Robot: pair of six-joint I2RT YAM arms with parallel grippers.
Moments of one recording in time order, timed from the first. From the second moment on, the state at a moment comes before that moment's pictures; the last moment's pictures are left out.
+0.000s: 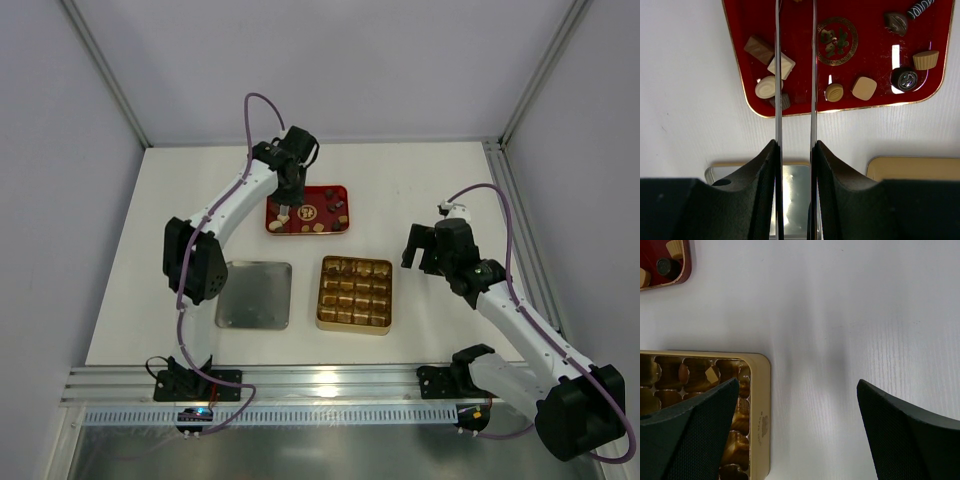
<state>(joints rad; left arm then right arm) -0.53 2.05 1.98 -1.04 -0.25 -0.34 0.32 0.97 0.67 -0.43 0.17 0.43</state>
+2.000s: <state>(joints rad) -0.87 1.50 1.58 -1.10 -0.14 -0.50 0.32 0.98 0.65 -0.41 0.16 0.44</state>
